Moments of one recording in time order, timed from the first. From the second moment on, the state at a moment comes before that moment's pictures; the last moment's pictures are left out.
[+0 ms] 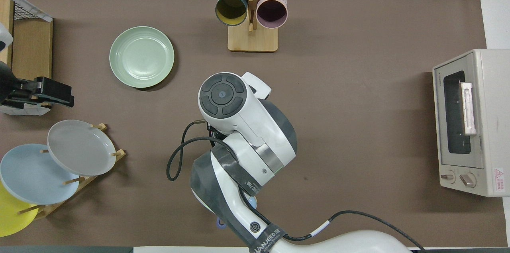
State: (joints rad) left arm -0.09 -0.03 -0.06 -1.53 -0.01 1.43 -0.10; right arm 0.78 0.42 -0.10 -1.52 0.07 1.88 0.57
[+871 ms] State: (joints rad) left arm -0.03 -0.02 -0.11 -1.62 -0.01 1.52 -0.10; right arm 0.80 0.41 -0.10 -1.54 0.10 1.89 0.60
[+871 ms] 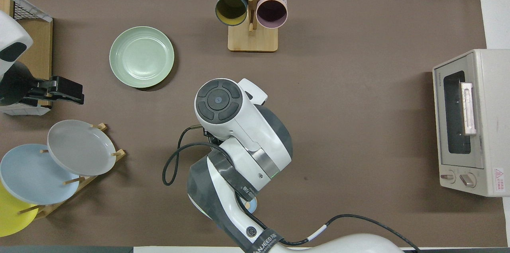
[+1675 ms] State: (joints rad) left arm -0.02 -0.03 -0.11 -1.62 -0.01 1.52 -0.10; right arm 0.80 0.39 -0.10 -1.59 0.10 1.93 0.60
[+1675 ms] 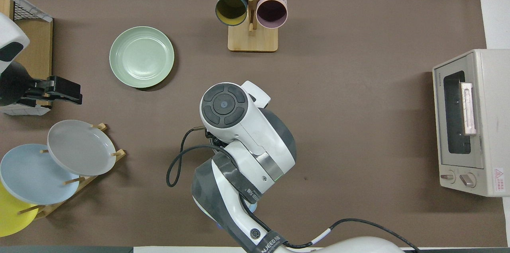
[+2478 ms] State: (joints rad) left arm -0.02 -0.03 -0.11 -1.62 -0.01 1.52 -0.10; right arm 0.51 0.23 -0.12 -1.53 0.04 1.73 0.35
